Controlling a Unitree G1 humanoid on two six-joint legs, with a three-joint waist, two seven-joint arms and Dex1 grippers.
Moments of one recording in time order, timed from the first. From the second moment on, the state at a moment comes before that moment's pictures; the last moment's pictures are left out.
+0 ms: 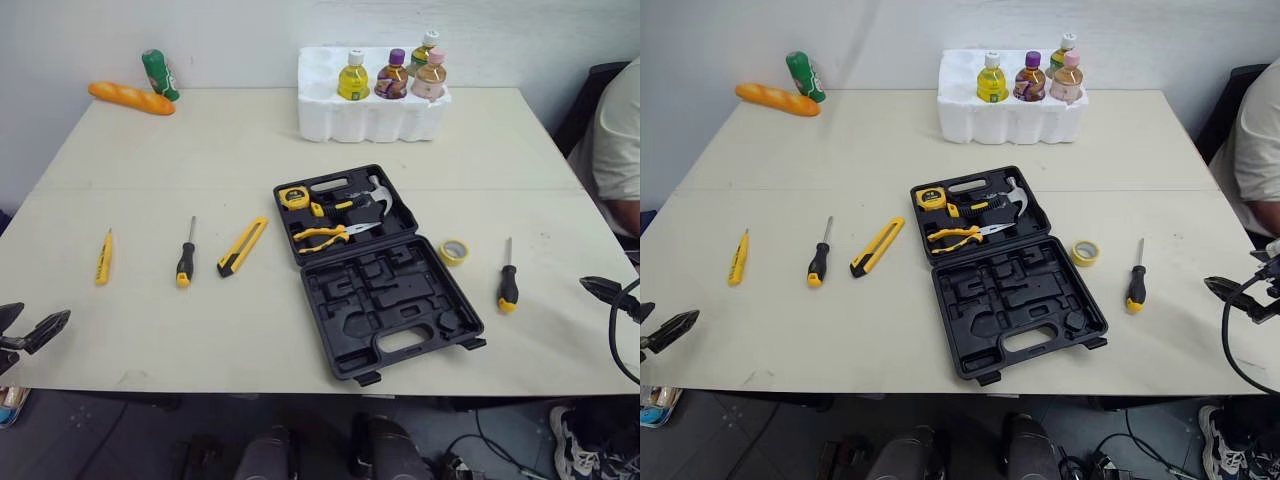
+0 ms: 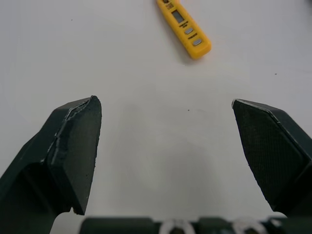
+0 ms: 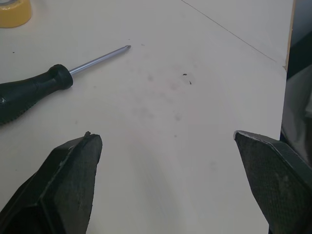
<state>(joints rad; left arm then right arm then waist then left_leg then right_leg) 0.04 0.92 0.69 0.52 -0.42 0.21 -0.85 -0.11 -1.09 -0.48 0.38 0.28 0.22 0.97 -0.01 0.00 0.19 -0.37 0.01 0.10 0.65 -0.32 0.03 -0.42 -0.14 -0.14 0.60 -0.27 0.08</state>
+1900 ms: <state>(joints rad) -0.52 0.46 -0.16 0.05 -0.23 0.62 -0.65 -0.82 -0.62 0.17 0.60 -0.02 0.25 0.86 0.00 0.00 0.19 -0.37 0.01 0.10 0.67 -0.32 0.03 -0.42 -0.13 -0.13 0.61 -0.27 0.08</state>
